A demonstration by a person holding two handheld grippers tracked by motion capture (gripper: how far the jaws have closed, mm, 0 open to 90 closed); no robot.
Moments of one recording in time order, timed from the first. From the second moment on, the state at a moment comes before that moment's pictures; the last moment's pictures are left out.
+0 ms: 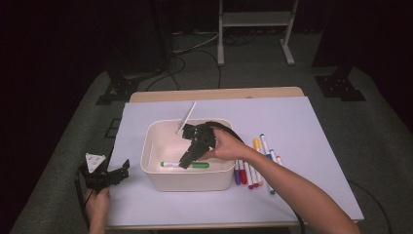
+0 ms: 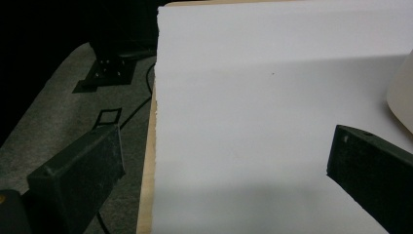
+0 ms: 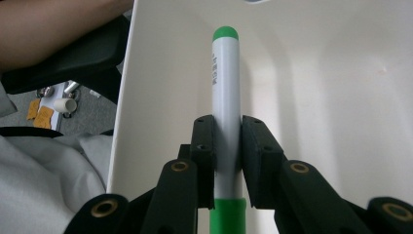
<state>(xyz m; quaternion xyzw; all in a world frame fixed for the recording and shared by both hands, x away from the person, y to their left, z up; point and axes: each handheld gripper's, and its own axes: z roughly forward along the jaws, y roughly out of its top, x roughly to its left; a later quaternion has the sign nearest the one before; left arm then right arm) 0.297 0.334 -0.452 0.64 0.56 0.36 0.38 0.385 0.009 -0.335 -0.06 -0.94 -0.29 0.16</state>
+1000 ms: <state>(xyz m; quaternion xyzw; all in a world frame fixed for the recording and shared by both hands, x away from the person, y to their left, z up) 0.297 0.334 -0.452 0.64 0.56 0.36 0.38 0.375 -0.016 -0.313 -0.08 -0.94 -0.30 0.13</state>
